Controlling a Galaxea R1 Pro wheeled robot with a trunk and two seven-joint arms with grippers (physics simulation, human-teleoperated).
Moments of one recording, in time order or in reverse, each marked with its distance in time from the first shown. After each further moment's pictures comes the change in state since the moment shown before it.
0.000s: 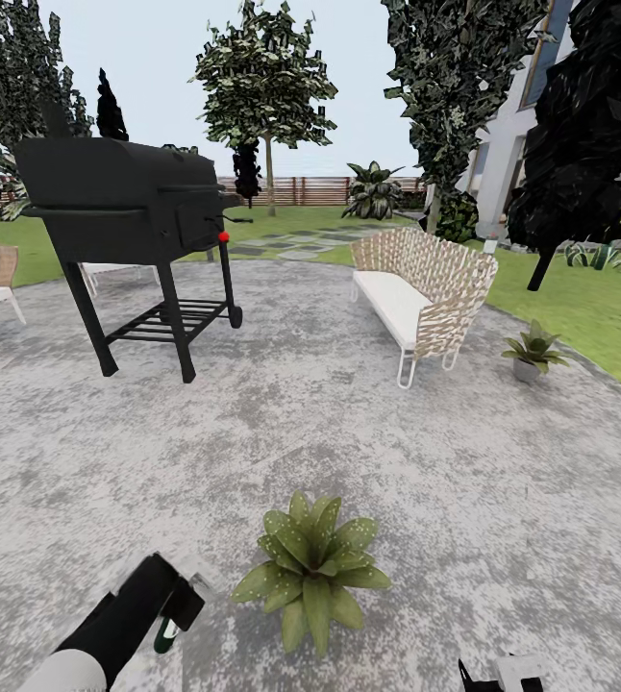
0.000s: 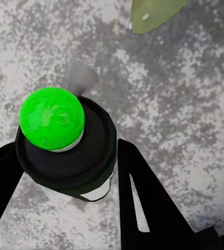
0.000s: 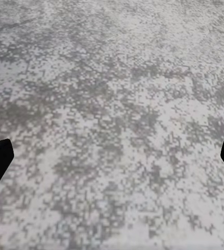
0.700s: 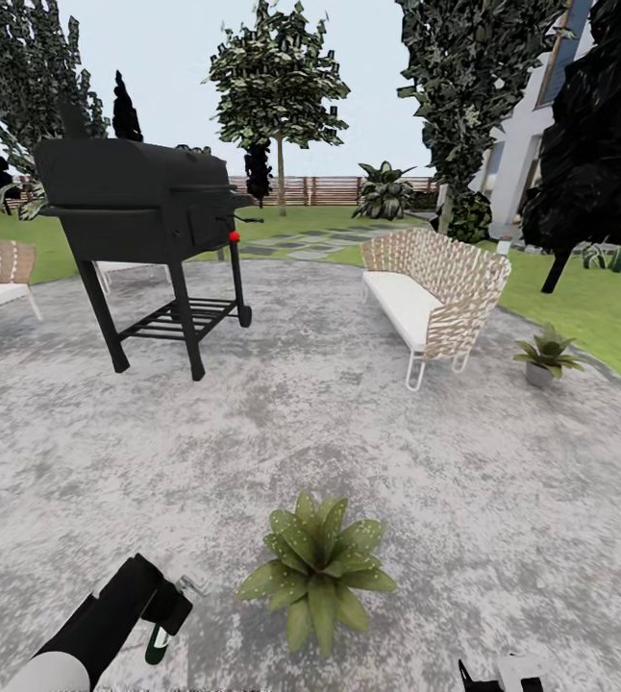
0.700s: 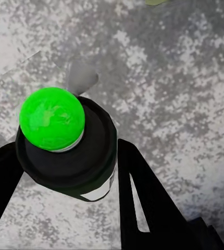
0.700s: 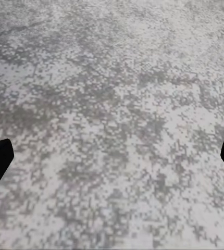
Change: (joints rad) left arm 0.006 0.038 0.051 -0.001 0.004 -0.002 -0.079; right arm 0.000 0.000 0.001 0.000 0.000 0.000 -0.001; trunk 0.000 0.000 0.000
